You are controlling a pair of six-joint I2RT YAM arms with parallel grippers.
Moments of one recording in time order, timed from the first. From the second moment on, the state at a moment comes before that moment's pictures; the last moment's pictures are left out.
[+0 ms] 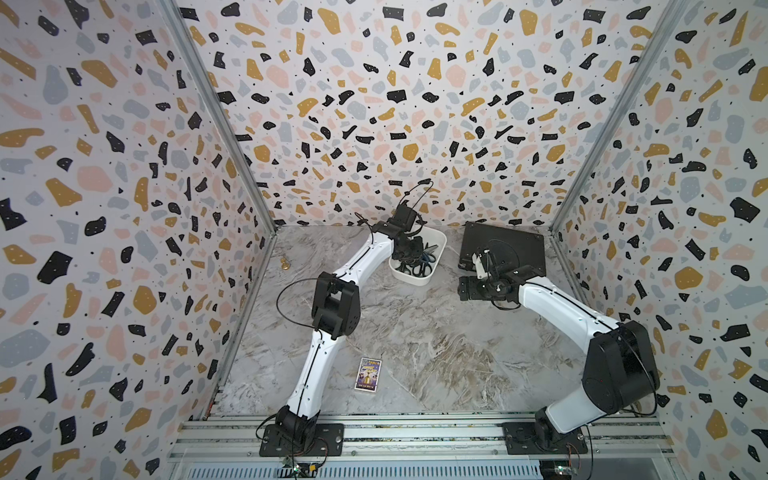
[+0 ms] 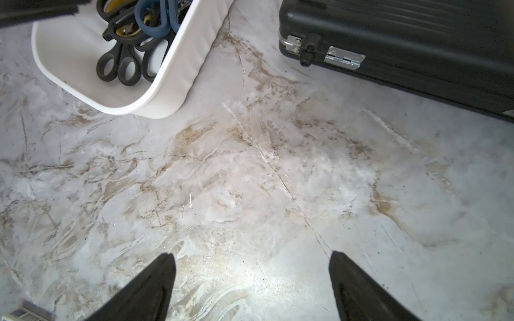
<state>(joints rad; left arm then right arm) -0.49 2.45 2.33 -0.85 0.19 -0.47 0.41 1.55 1.18 -0.62 -0.01 0.31</state>
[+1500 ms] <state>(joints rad) -0.41 1.86 1.67 -0.62 0.23 -0.52 0.41 1.53 1.19 -0.69 -0.09 0.25</state>
